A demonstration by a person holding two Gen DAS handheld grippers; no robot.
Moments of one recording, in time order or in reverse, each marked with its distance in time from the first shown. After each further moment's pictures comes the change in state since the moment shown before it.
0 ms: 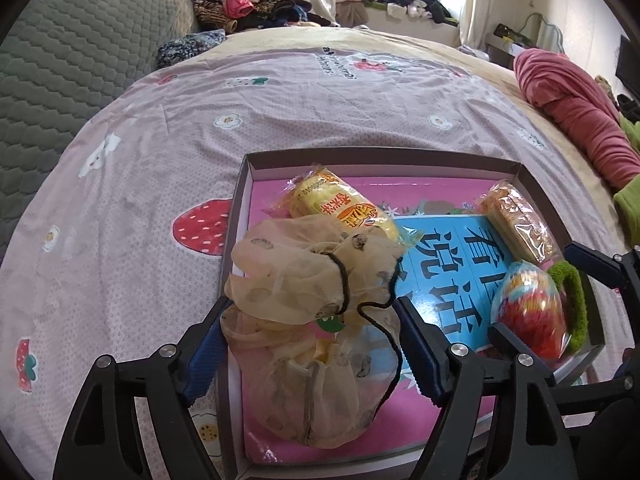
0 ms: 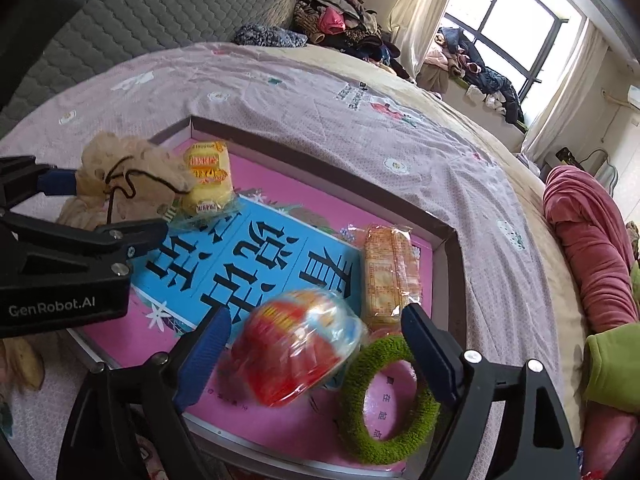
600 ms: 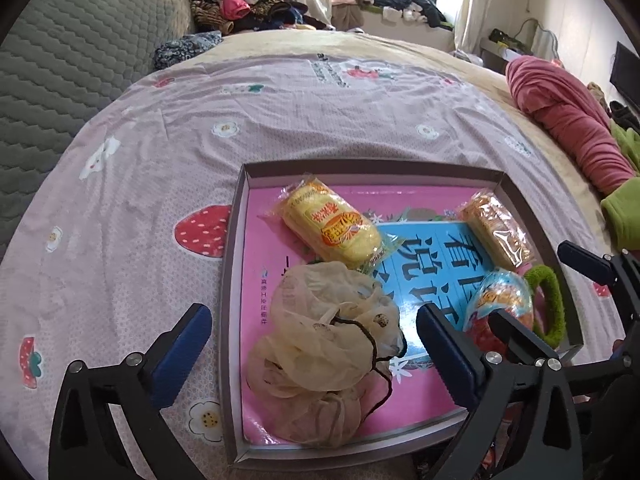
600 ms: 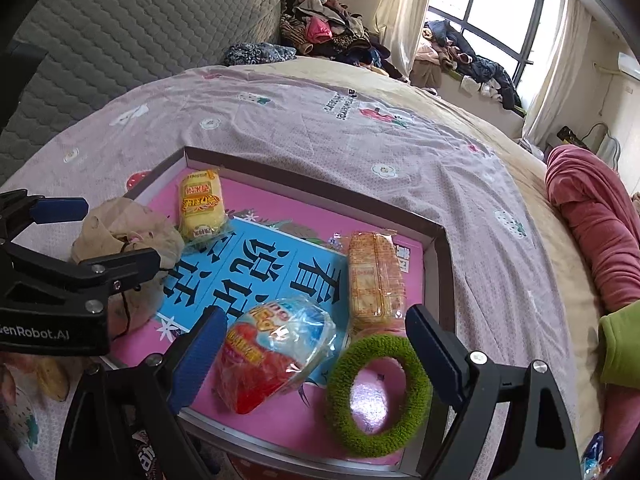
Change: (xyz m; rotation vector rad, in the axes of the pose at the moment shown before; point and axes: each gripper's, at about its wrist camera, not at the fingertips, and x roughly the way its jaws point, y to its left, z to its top) left arm -0.021 0.000 0.003 -0.013 -0.010 -0.038; right arm -0.014 -0.023 0.003 0.092 -0.032 0.056
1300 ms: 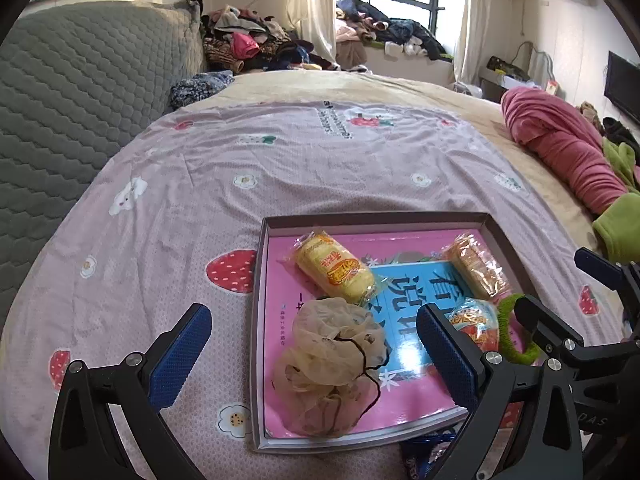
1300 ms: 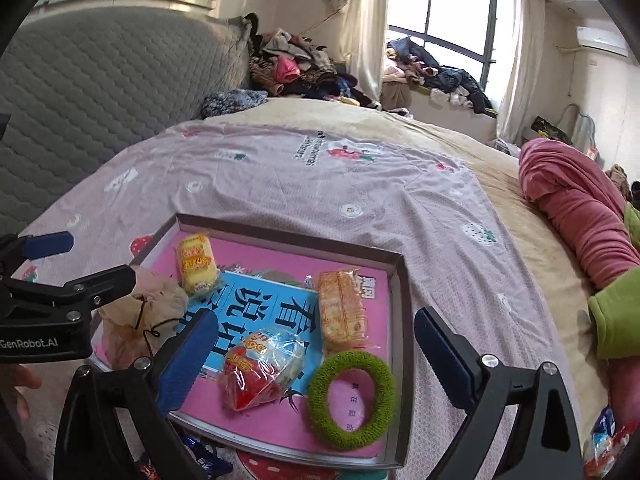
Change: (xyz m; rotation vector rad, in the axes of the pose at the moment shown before) left arm -0.055 0.000 0.006 0.003 -0.141 0.034; right arm -0.053 -0.024 0.006 0.143 -0.132 -0.030
